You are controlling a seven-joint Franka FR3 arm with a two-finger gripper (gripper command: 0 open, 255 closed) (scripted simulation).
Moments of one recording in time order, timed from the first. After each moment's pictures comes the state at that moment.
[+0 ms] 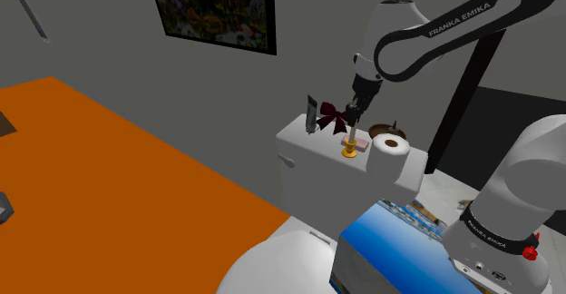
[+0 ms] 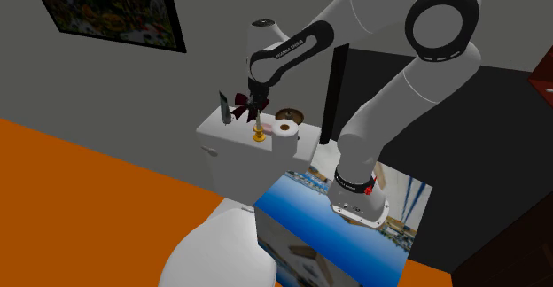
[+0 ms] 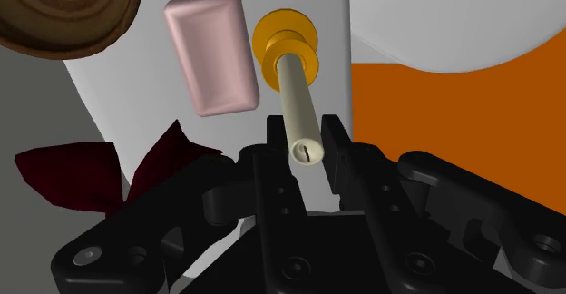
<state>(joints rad) 0.04 -0.46 0.06 -2.69 0.03 2.37 -0.08</state>
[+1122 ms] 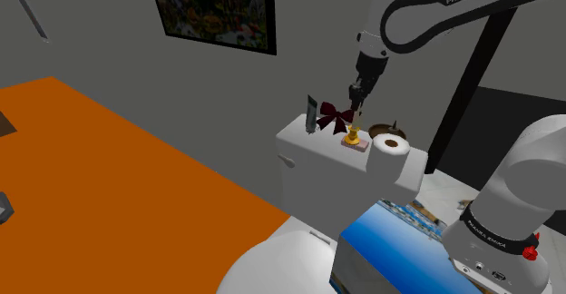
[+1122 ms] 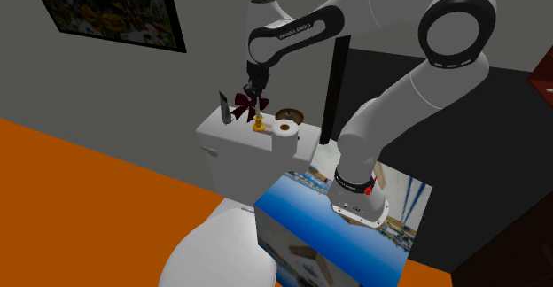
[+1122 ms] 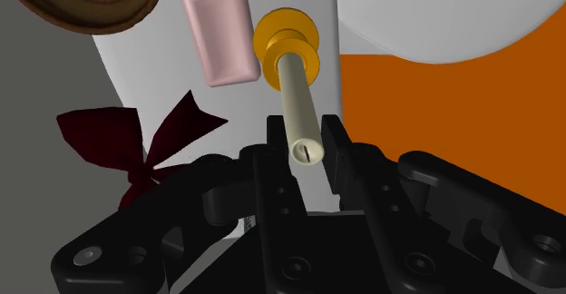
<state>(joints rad) 0.04 -0.54 0.06 -2.59 0.03 2.20 -0.08</state>
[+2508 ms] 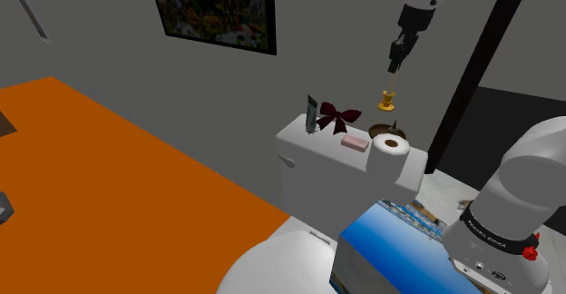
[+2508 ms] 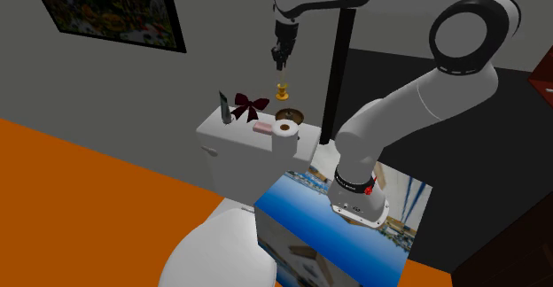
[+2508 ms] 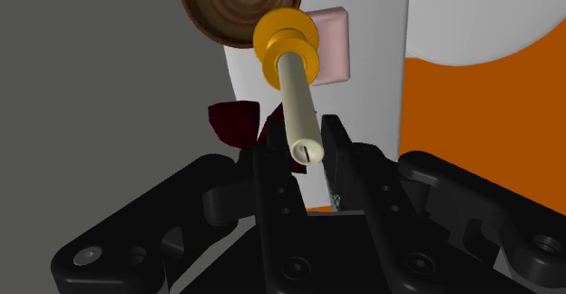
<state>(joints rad) -0.06 -0.65 -0.14 -2.41 -0.05 1.90 -0.31</state>
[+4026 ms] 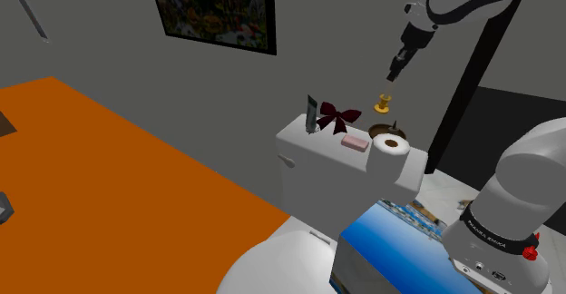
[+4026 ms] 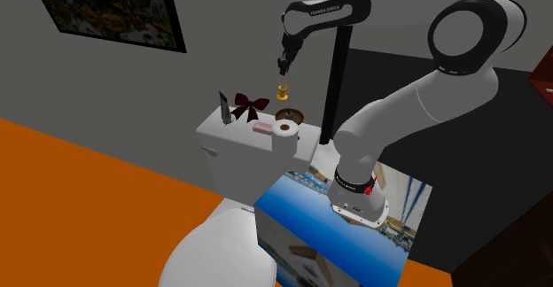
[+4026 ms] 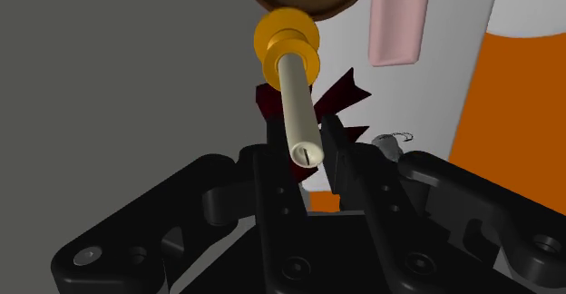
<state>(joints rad) -0.11 -0.67 -0.20 -2.58 -0.09 2.22 -0.42</state>
